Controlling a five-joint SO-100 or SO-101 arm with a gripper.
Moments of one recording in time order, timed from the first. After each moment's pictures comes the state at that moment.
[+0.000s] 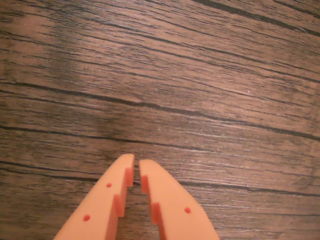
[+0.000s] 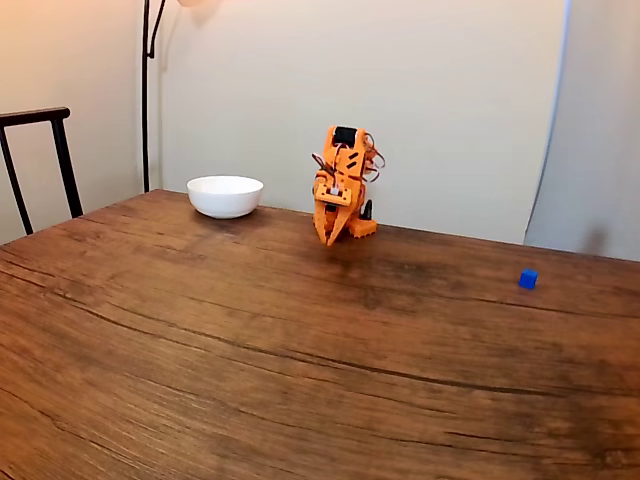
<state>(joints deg) 7.2 190.6 178.1 75.5 107.5</state>
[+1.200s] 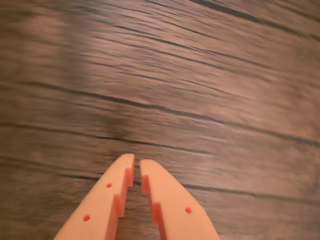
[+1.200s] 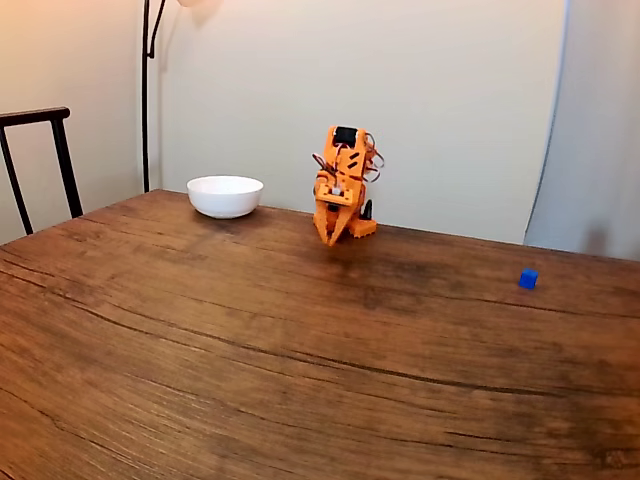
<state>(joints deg) 2.0 190.6 177.3 75.6 107.3</state>
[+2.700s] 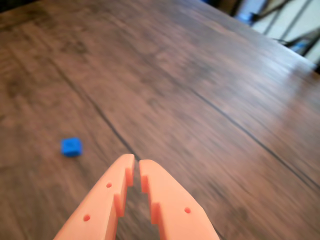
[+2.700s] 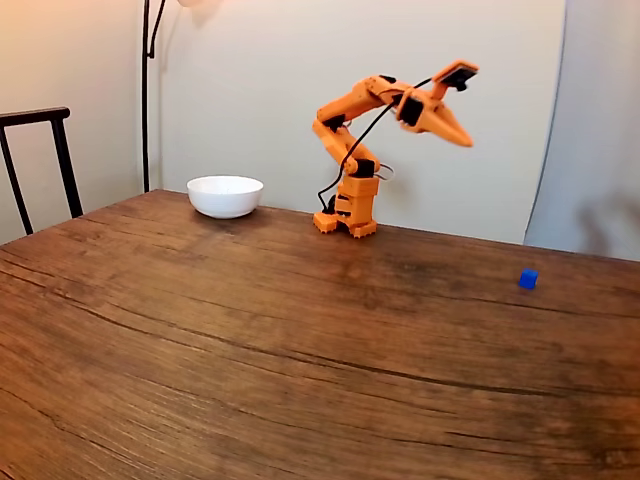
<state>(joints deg) -46.8 154.4 132.6 40.7 95.2</state>
